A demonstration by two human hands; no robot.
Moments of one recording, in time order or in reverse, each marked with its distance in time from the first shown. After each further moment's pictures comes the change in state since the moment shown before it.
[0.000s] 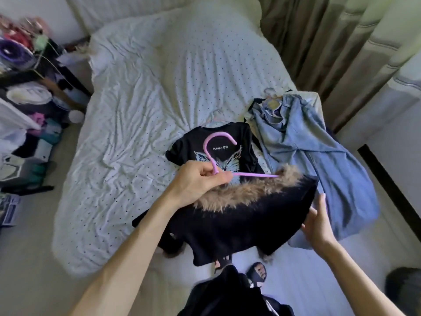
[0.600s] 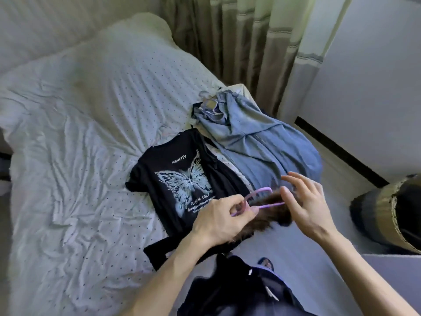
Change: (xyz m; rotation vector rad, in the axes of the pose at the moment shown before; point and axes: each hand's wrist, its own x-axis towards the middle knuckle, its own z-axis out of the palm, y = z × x) left_hand -0.031 0.002 0.101 0.444 -0.347 0.181; right_hand -0.113 -0.007 0.010 -0.862 0.575 -0.520
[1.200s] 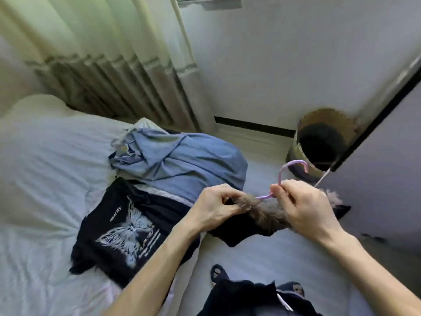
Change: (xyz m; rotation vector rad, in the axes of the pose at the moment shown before) left_hand 0.041 0.191 0.132 0.001 -0.466 0.457; right_hand -0.142 0.106 -0.165 -0.115 0.418 0.206
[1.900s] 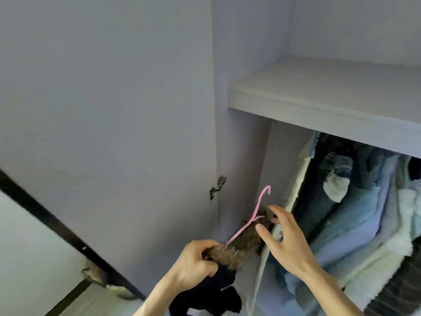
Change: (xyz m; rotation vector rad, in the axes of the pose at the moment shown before) left_hand 0.199 0.266 0.253 0.099 -1.136 0.596; right_hand -0.180 0.144 -0.215 -0.013 0.916 1.043
